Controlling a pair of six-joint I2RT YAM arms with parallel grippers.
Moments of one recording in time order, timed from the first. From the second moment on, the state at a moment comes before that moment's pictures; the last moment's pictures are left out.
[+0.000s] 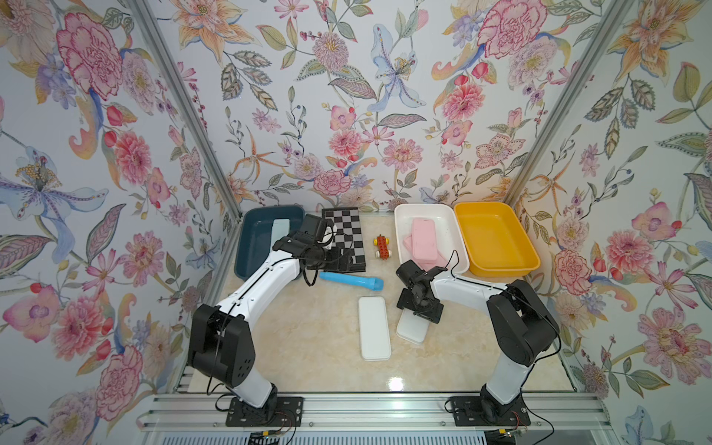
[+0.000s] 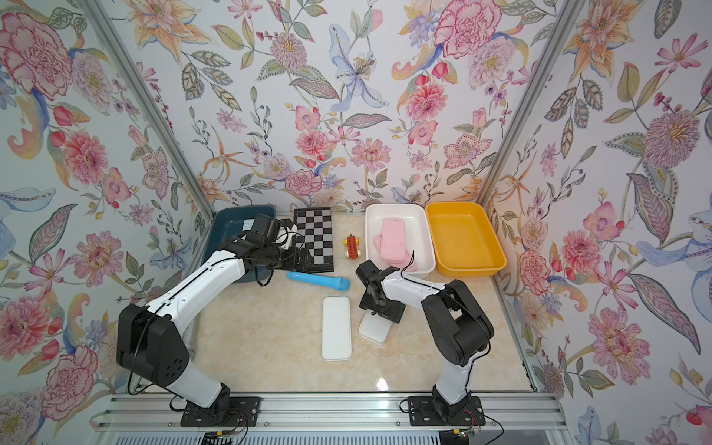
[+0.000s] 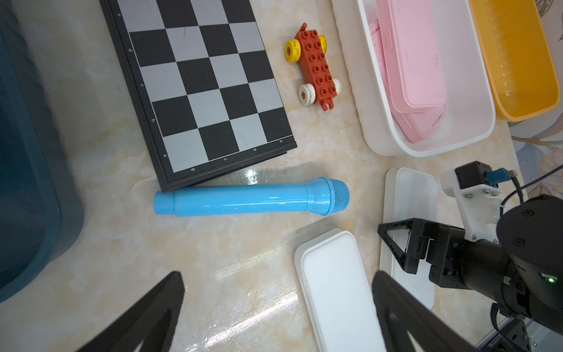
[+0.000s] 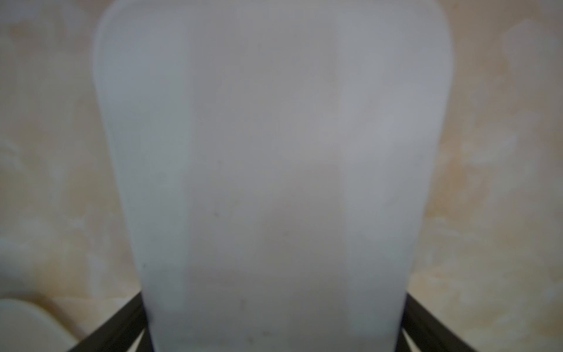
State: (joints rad) left arm -0.39 1.60 1.37 -0.70 0.21 -0.28; right arm 0.62 1.79 1.10 -0.77 0.15 1.01
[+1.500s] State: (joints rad) left arm -0.34 1.65 1.37 -0.70 0.29 -0.28; right arm -0.03 2.03 1.92 -0.88 0.25 0.68
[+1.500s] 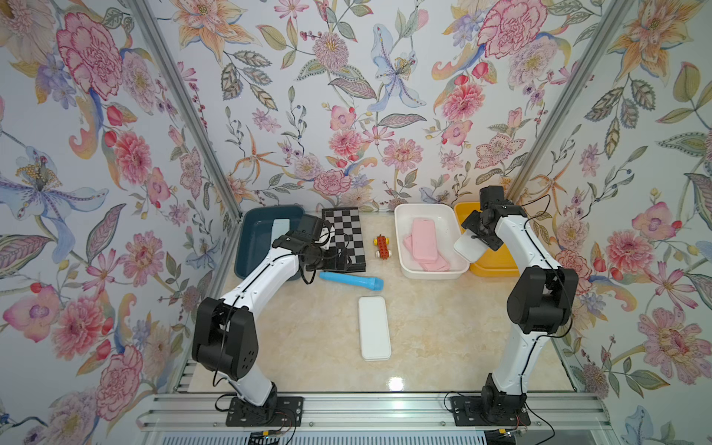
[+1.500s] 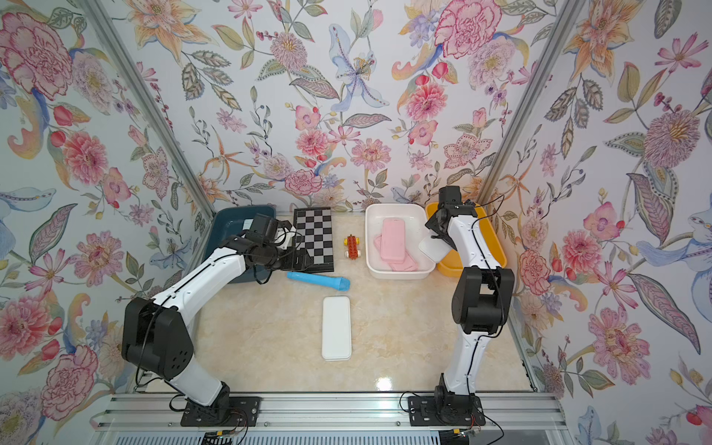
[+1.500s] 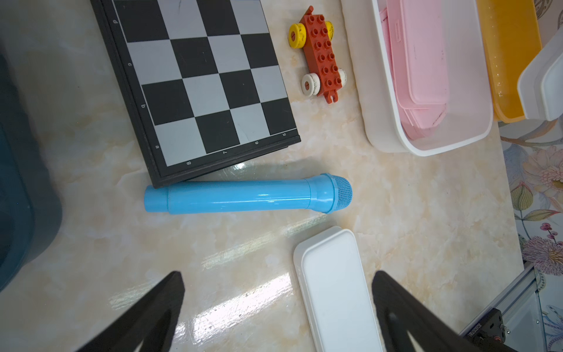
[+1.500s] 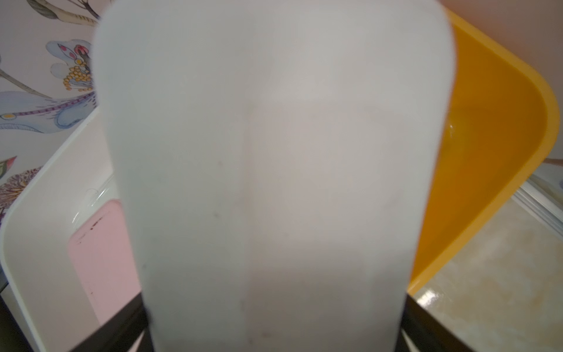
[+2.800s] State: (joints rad) left arm -0.27 1.73 1.37 -0.70 0.37 -0.29; right arm -0.26 2.50 2.47 -1.19 0.02 0.19
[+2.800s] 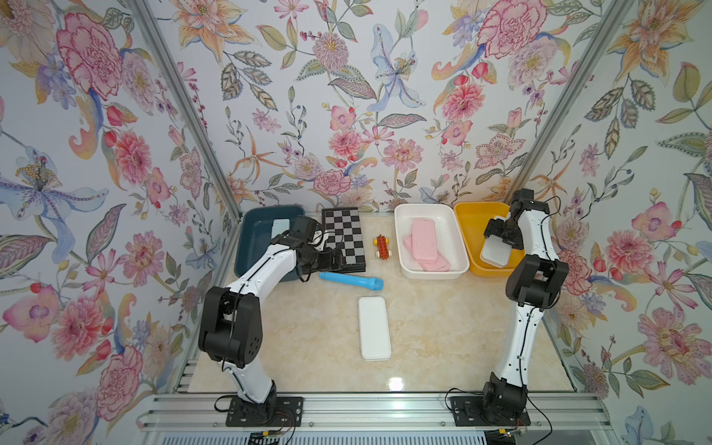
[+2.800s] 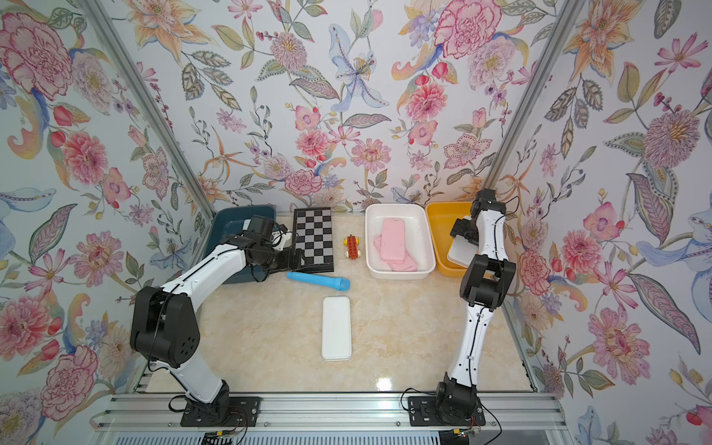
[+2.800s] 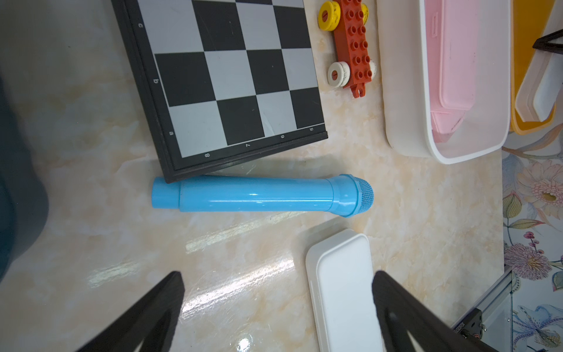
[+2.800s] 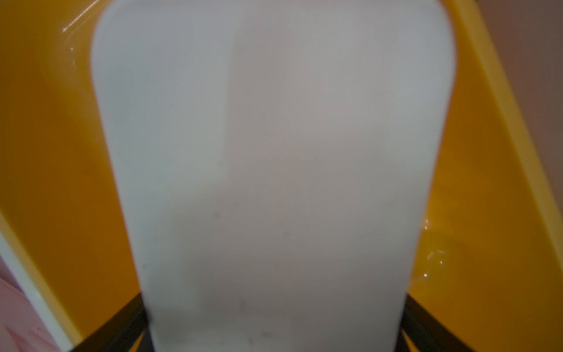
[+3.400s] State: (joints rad) left arm -0.27 1.73 1.37 -0.70 0.37 -0.29; right arm -0.25 2.55 2.47 -1.16 0.01 0.20
